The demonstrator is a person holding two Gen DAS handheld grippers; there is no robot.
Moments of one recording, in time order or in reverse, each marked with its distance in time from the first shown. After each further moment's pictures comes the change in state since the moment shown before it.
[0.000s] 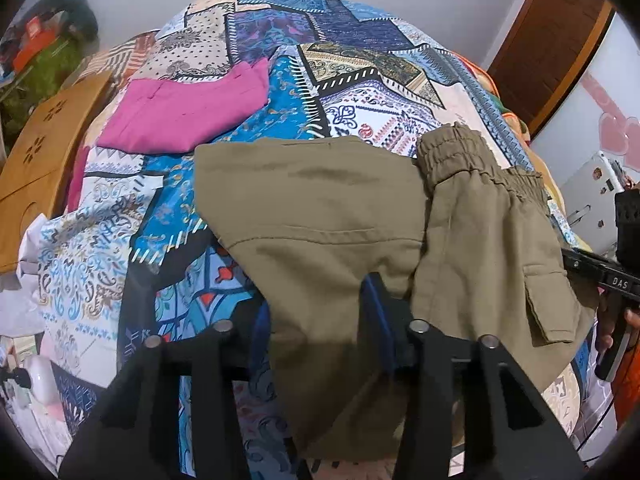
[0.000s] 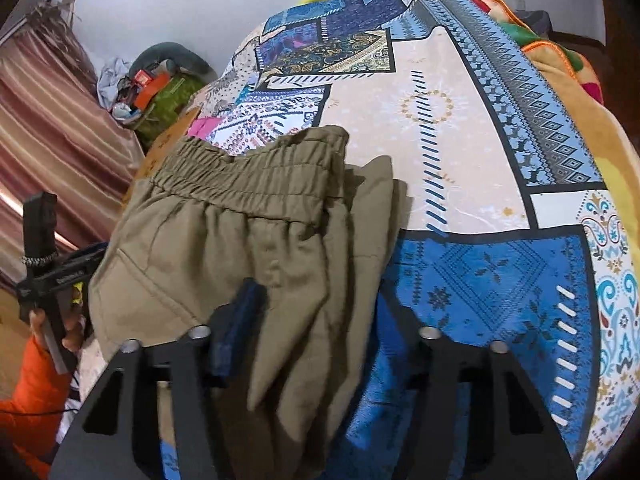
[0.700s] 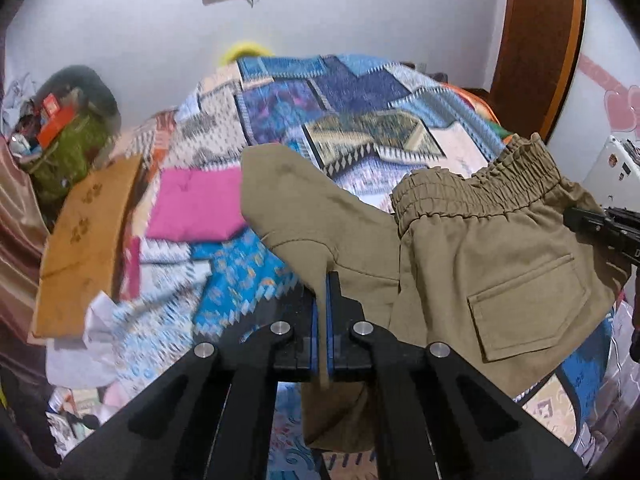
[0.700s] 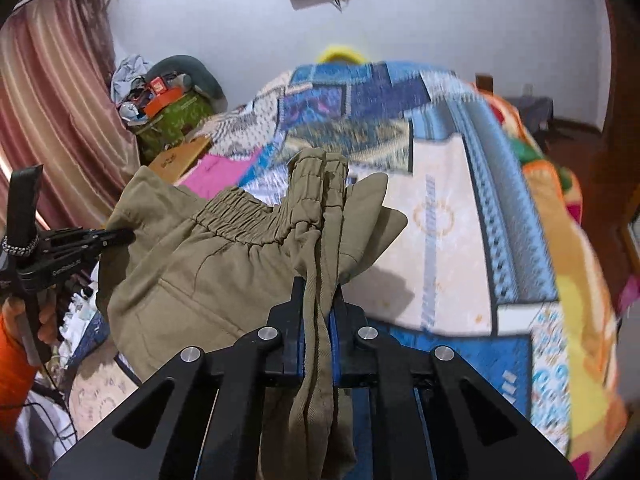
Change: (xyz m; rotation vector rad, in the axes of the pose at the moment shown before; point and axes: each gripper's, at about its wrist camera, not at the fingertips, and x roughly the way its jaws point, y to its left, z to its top) left arm -0.064 -0.033 0.039 0.151 -0.179 0.182; right arm -0.038 0.057 0.039 -0.204 -0.180 -0.130
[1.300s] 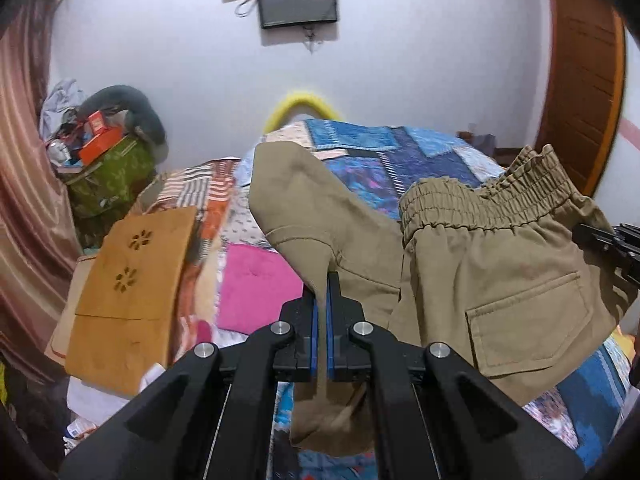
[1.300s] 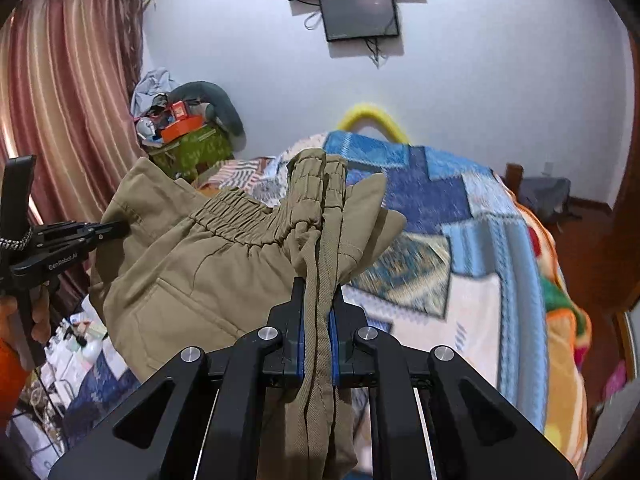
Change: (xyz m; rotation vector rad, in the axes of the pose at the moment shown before) left arm 0.005 0.100 0.091 -0.119 -0.153 0.137; right arm 0.040 0.058 0.116 -0.157 -0.154 0.005
